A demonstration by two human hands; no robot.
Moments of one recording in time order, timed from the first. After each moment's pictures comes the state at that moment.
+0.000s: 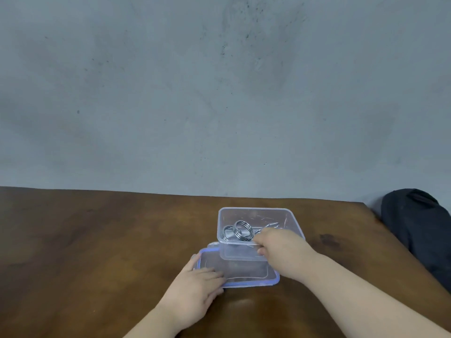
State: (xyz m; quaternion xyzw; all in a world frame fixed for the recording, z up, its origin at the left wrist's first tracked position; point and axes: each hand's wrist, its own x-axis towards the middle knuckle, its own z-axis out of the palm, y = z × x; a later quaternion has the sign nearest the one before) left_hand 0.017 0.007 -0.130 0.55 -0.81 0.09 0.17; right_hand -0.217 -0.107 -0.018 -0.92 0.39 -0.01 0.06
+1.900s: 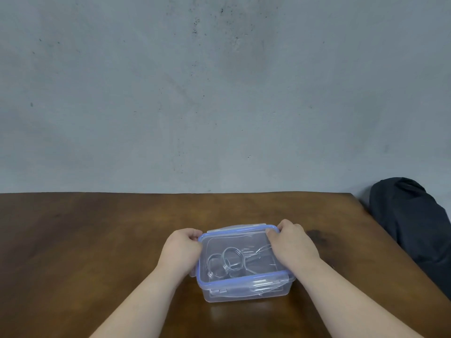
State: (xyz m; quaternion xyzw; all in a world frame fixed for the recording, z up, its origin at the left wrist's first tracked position) left_hand -0.025 -0.070 -0.045 0.77 -0.40 -0.29 0.40; right_hand -0.249 -0.167 -0.059 -0.69 0.67 -0.18 0.21
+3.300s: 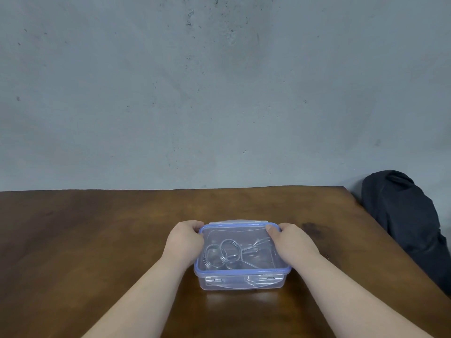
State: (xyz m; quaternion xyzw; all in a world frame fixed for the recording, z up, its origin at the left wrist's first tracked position) left_hand -0.032 -0.080 -0.044 0.78 -0.43 -0.25 0.37; right_hand -0.258 -0.162 -0.066 -0.68 0.67 -0.15 0.25
